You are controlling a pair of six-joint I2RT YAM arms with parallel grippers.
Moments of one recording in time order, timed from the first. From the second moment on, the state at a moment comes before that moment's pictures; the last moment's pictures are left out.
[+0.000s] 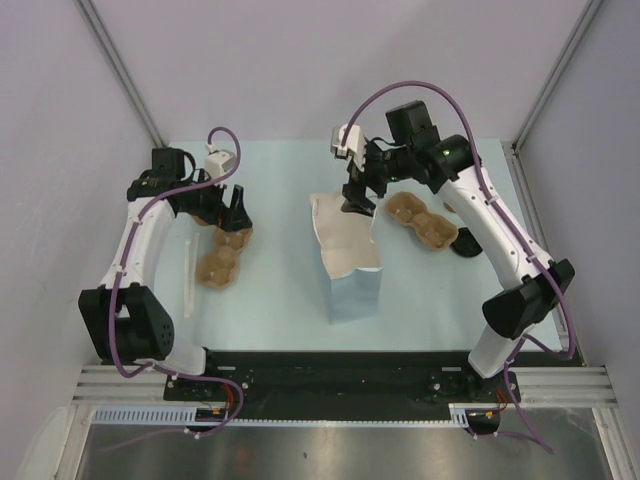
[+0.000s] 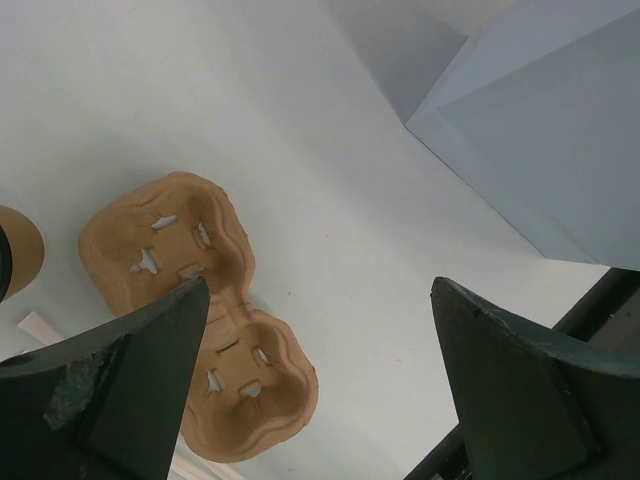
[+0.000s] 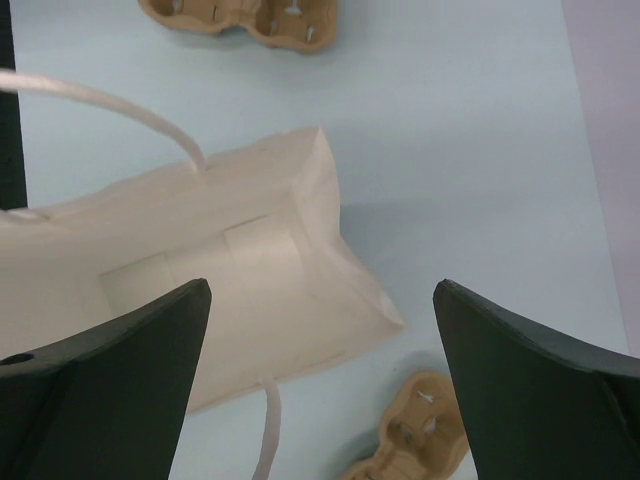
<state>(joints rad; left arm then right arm) 0.07 1.48 1.37 -0.87 0.66 0.44 0.53 1.71 1.98 -0.99 -0.61 -0.74</state>
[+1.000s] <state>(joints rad) 0.07 1.48 1.35 -0.86 0.67 0.42 0.48 1.99 2.27 -1.16 -0.72 -1.04</state>
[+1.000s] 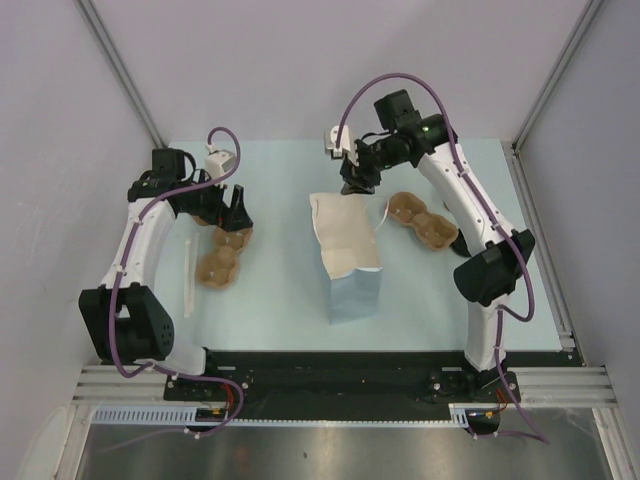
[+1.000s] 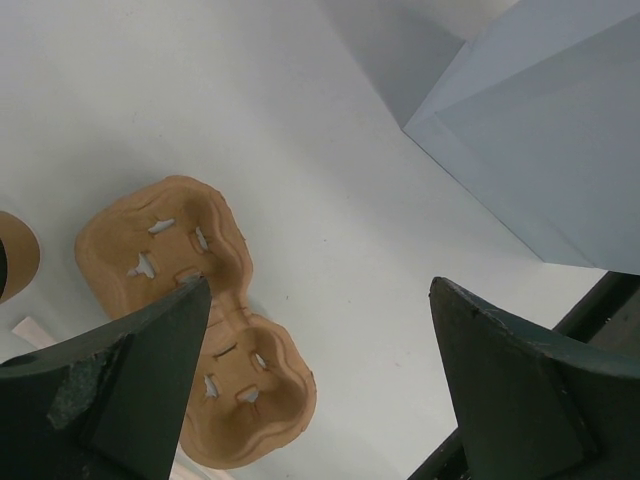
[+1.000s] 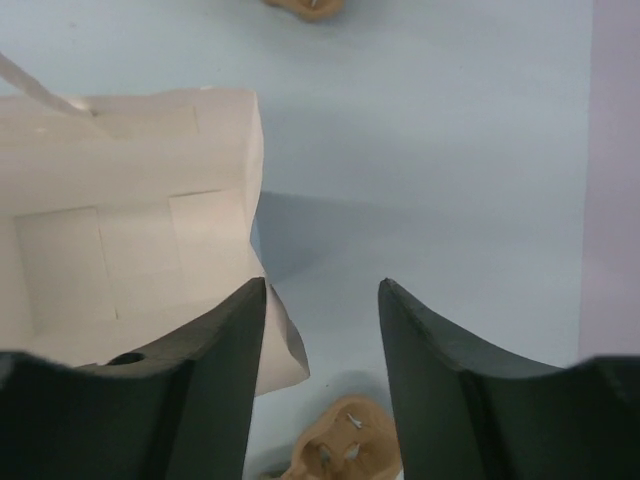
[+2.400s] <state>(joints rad) 0.07 2.16 1.90 -1.16 0.34 1.34 0.48 2.01 2.28 -1.17 -0.72 -0.99</state>
